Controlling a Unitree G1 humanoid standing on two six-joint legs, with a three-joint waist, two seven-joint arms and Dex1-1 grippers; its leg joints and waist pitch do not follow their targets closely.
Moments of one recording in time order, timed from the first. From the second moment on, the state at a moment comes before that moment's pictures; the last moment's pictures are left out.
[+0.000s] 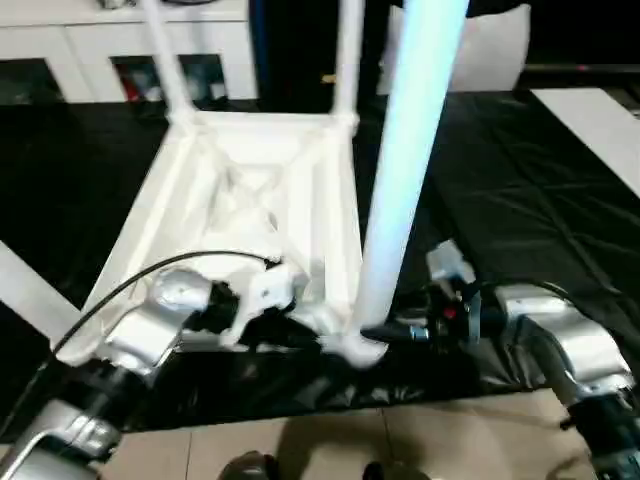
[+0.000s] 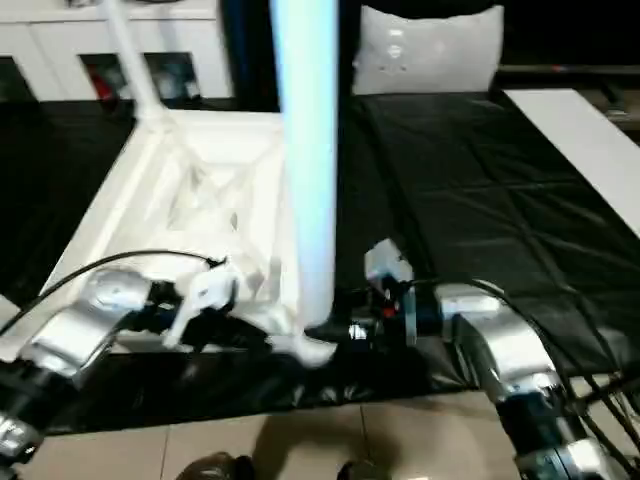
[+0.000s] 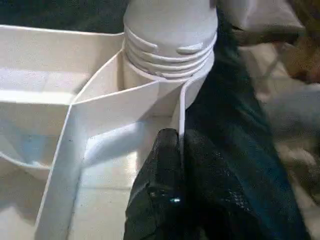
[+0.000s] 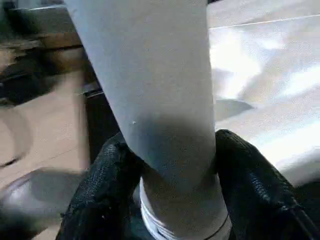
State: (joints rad) left arm -0.48 0.45 -0.37 0.30 -0.11 0.24 -1.23; right arm -0.29 -0.44 0.16 0.07 0.35 0.39 1.10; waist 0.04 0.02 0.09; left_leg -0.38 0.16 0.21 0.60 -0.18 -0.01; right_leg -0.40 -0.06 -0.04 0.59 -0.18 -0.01
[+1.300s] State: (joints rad) left arm -0.51 0.44 -0.32 0.37 -0.05 0.07 -1.16; right arm -0.26 -0.42 0.06 0.08 0.33 0.27 1.04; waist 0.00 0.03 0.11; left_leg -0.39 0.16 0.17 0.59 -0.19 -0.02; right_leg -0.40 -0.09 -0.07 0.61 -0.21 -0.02
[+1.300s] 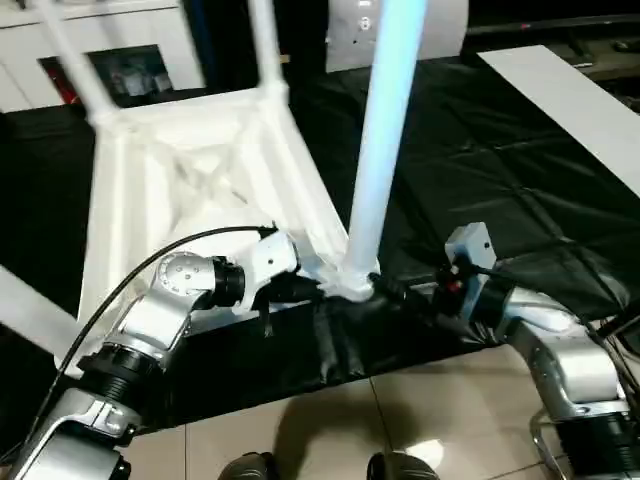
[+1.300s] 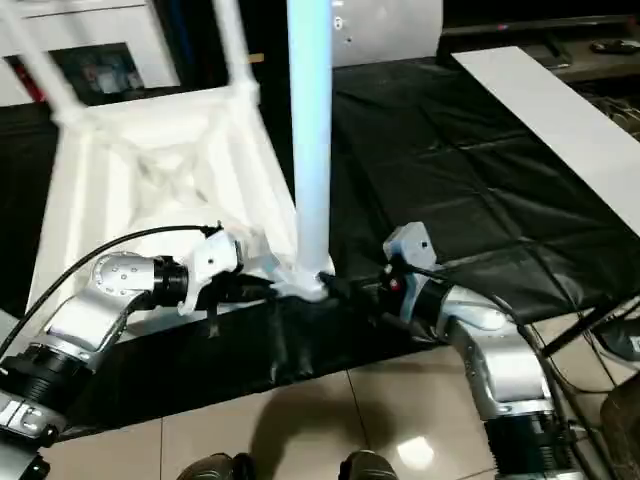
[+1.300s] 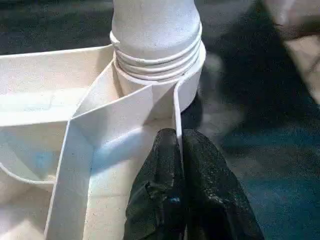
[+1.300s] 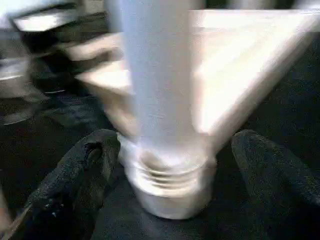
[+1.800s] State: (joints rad) left arm -0.52 0.48 -0.38 0.37 -0.06 -0.01 -1.36; right arm -0.43 -0.46 0.17 0.29 0.35 0.22 1.38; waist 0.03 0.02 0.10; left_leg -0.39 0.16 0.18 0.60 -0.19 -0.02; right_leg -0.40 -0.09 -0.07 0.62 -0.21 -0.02
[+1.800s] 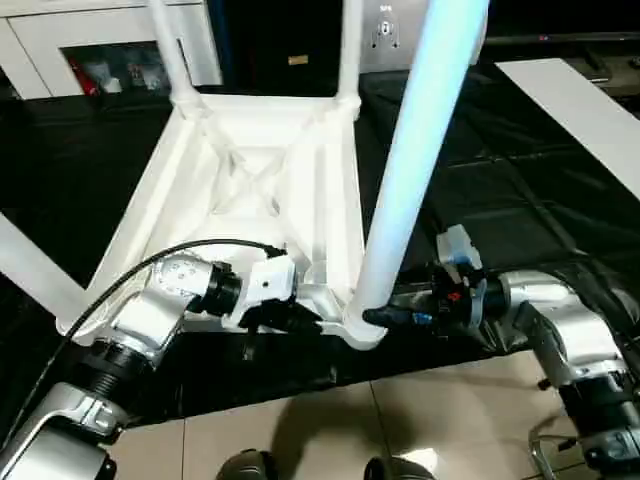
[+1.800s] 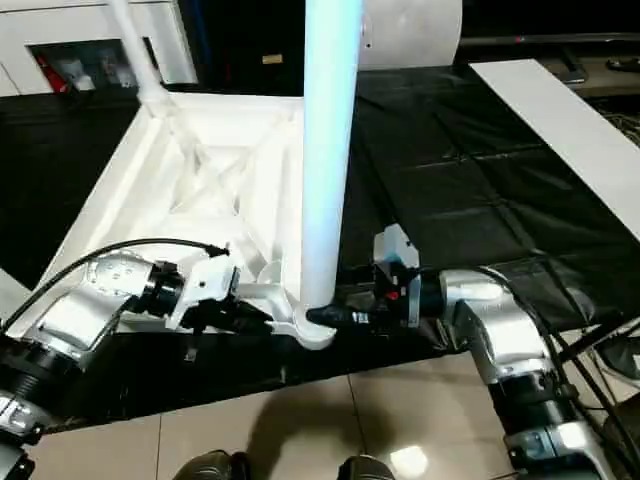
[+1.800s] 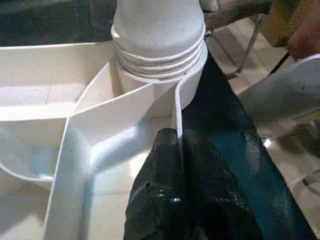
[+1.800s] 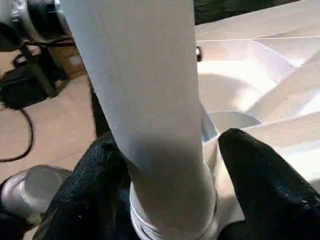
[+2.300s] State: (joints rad) left arm -0.54 0.48 -0.38 0.41 -0.06 -0.03 -1.39; right arm -0.46 -0.45 0.20 0.32 0.35 0.23 1.44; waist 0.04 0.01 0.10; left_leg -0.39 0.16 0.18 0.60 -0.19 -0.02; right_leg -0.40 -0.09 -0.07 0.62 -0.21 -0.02
